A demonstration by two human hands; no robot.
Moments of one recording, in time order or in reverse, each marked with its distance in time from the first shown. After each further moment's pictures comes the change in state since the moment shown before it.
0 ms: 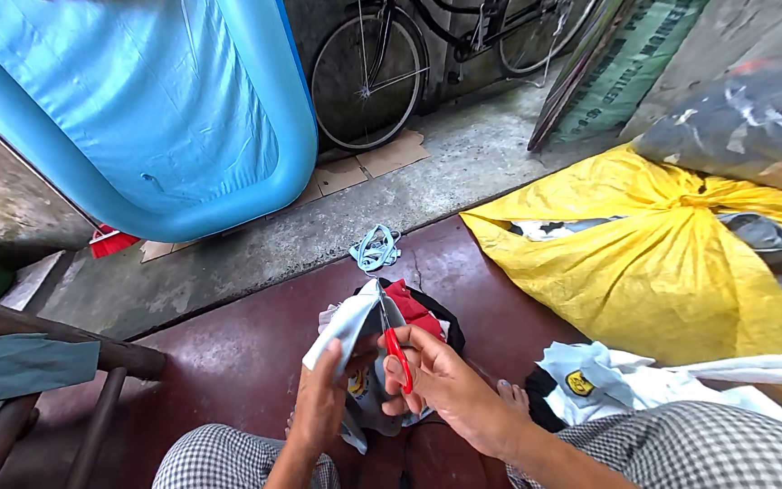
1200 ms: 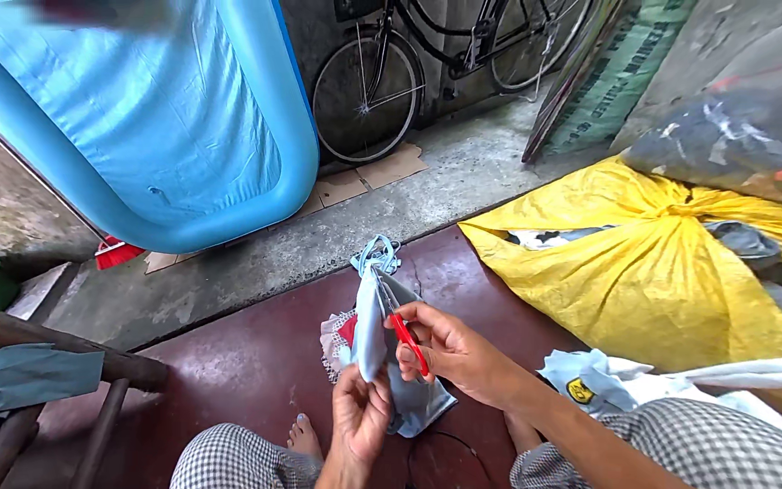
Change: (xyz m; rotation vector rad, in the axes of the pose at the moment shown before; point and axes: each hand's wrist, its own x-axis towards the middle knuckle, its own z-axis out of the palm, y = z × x) left_hand -0.009 -0.053 0.016 -1.026 0.085 -0.340; right_hand 0.017 -0.027 -0.034 -0.253 -0.167 -0.192
